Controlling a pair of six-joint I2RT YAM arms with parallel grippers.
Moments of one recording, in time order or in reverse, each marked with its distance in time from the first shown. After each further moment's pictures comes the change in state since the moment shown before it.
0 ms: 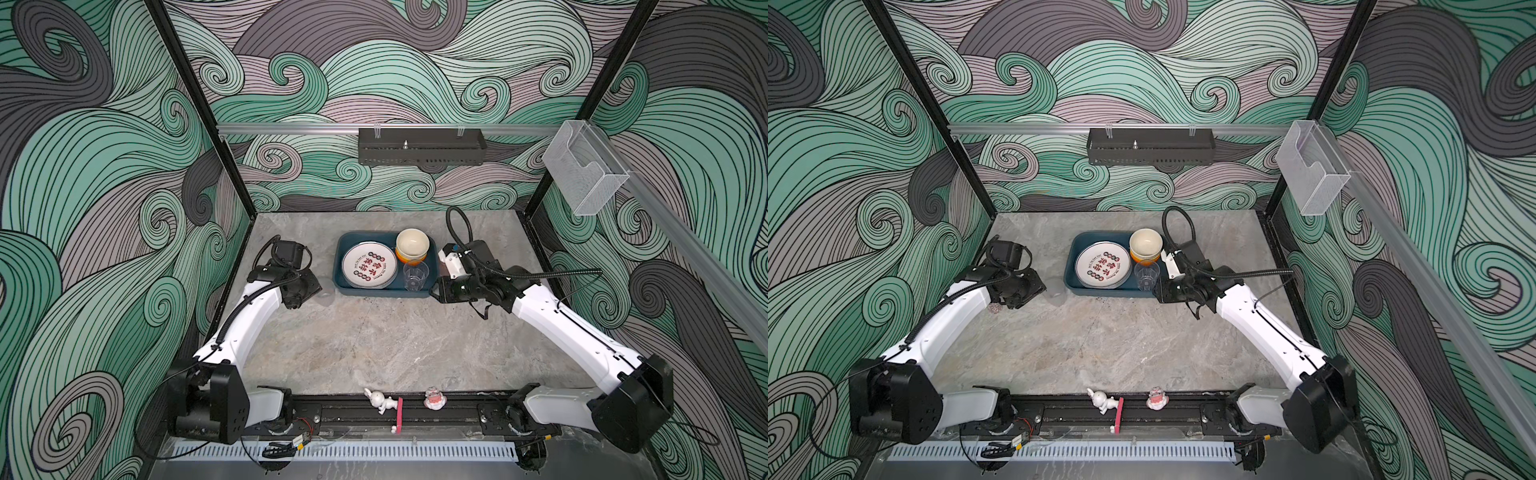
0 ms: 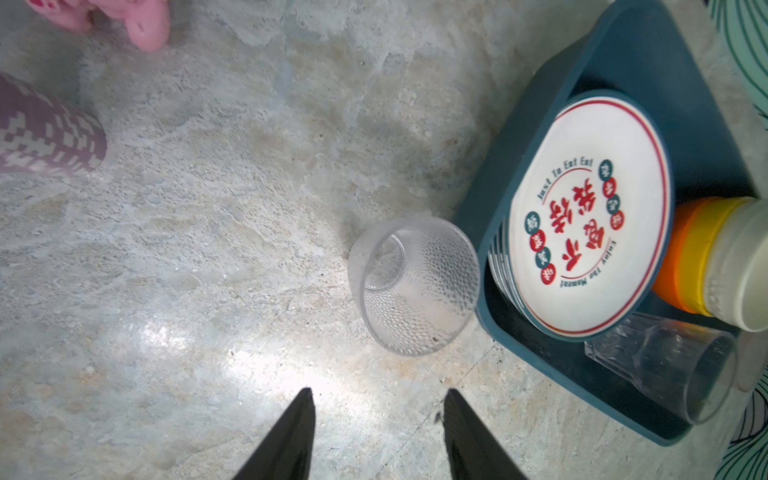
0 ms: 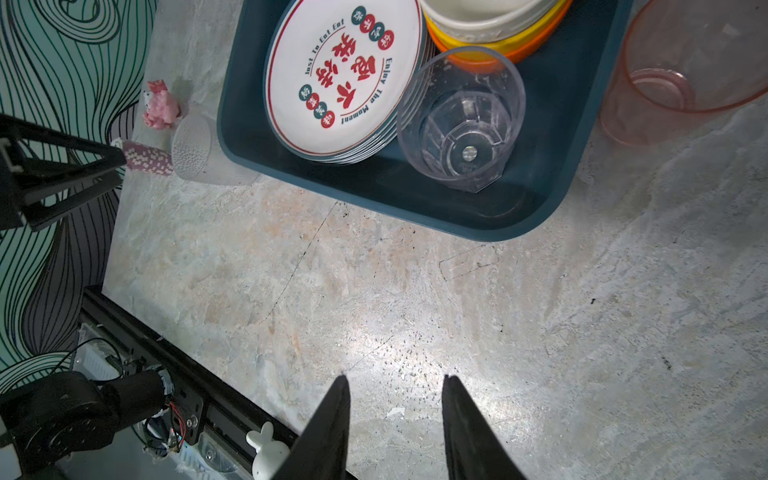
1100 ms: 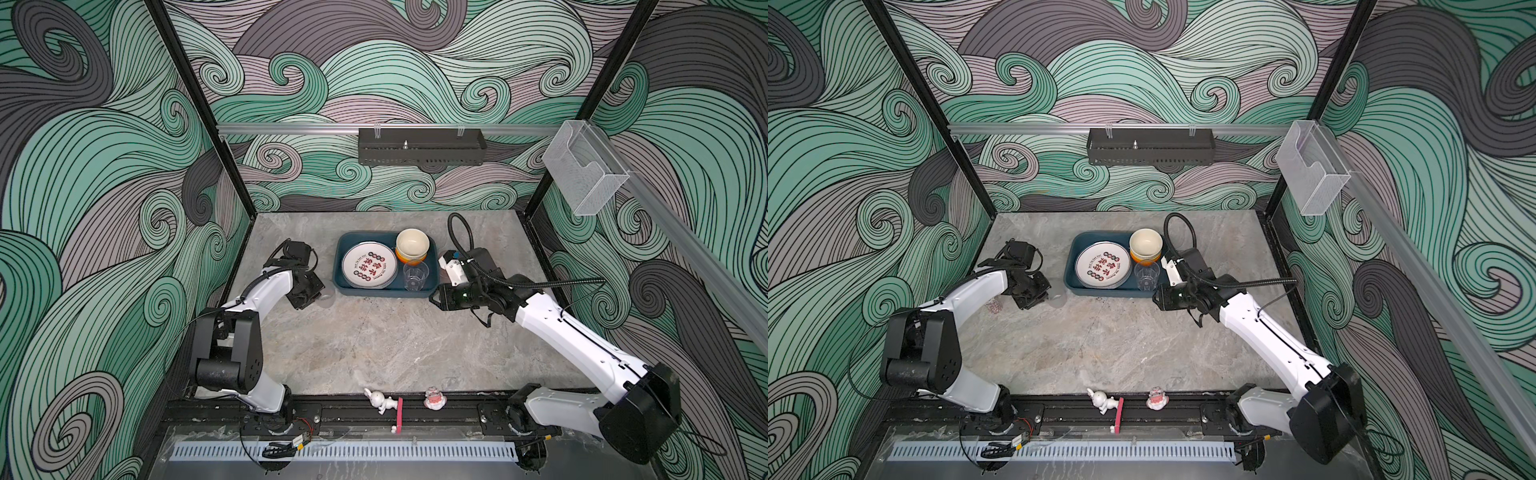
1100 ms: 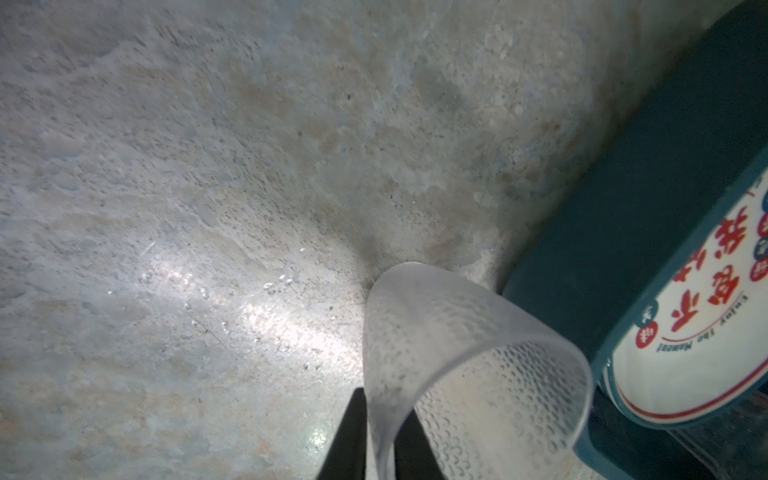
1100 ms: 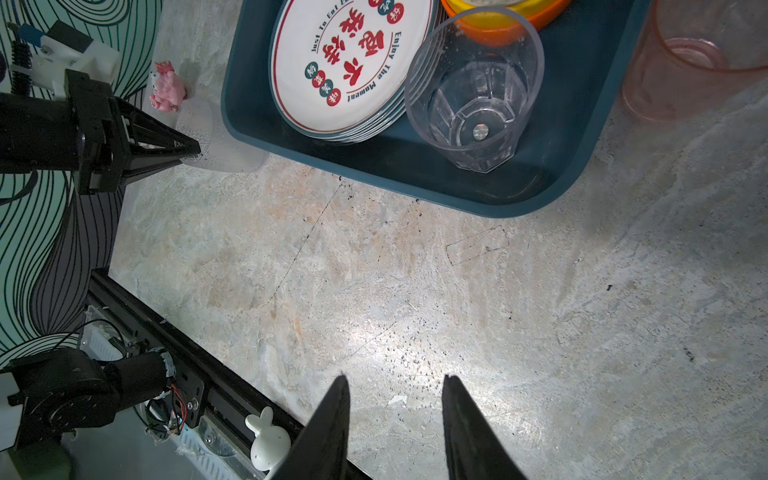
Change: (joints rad) left arm 0.021 0.233 0.012 0.059 0.036 -0.047; right arm 0.007 -0.042 -0.065 0.027 -0.017 0.000
